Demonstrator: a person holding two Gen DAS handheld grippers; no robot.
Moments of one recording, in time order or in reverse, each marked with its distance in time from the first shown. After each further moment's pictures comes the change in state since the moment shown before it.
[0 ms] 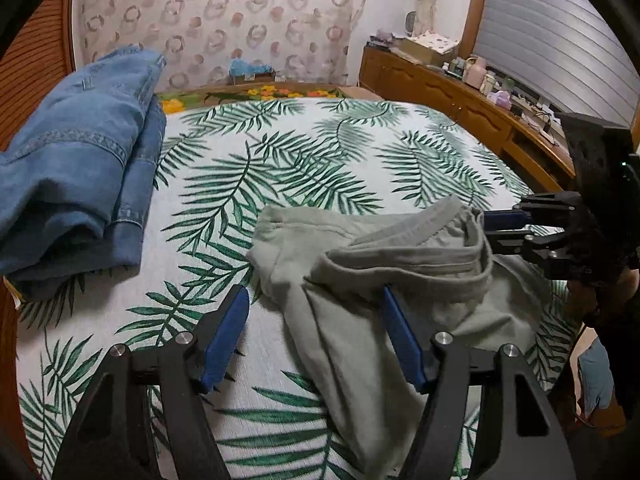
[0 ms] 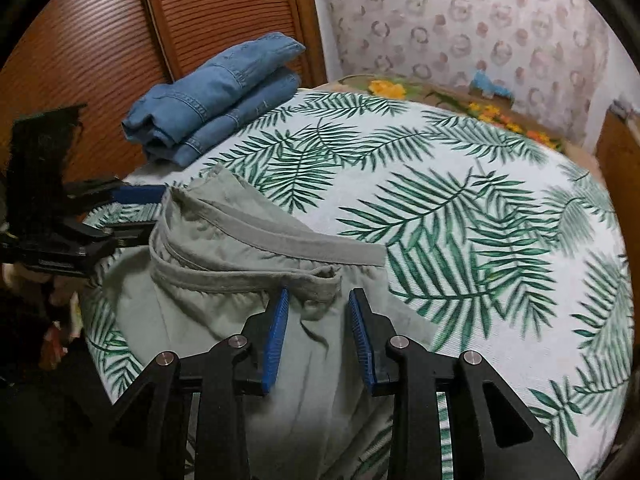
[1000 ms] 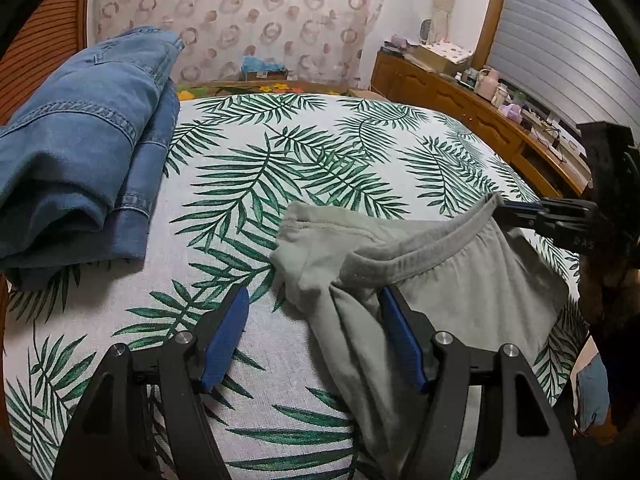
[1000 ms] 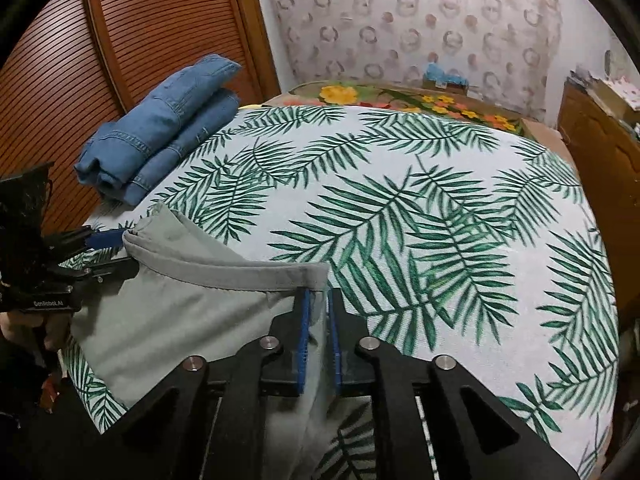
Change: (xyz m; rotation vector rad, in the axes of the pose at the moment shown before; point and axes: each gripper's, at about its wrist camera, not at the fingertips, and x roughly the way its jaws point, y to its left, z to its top) left arm 0.011 0.019 -0.002 -0.059 -0.016 -0.001; right arm -0.006 -0.025 0.005 0.142 -0.054 -0.142
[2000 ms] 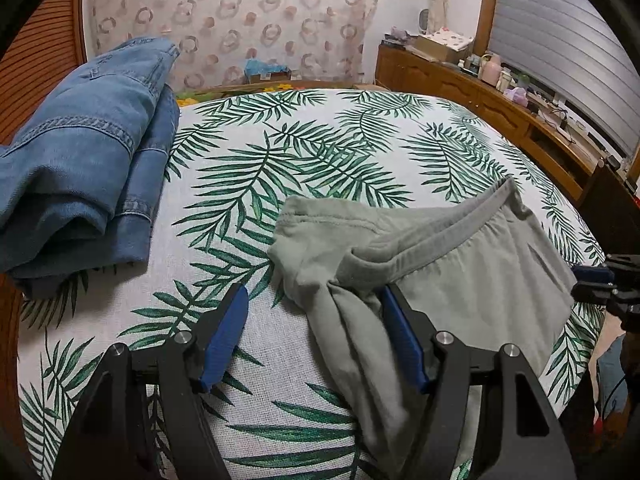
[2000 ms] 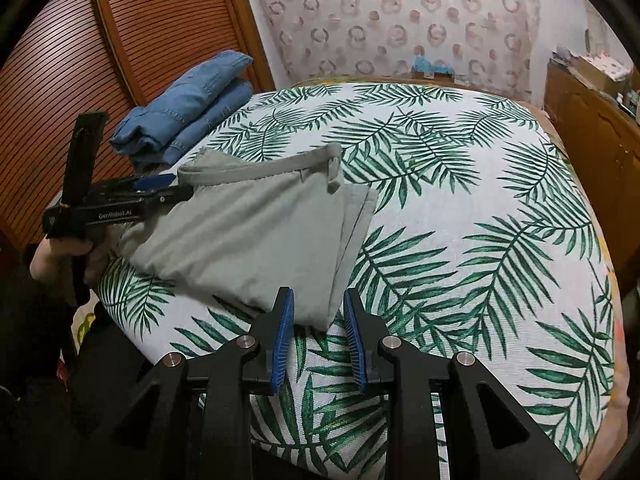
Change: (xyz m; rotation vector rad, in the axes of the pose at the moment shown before) left arm 0.004 -0.012 -0.004 0.059 0.004 0.069; right arm -0.084 0.009 -0.090 0.059 0.007 0.023
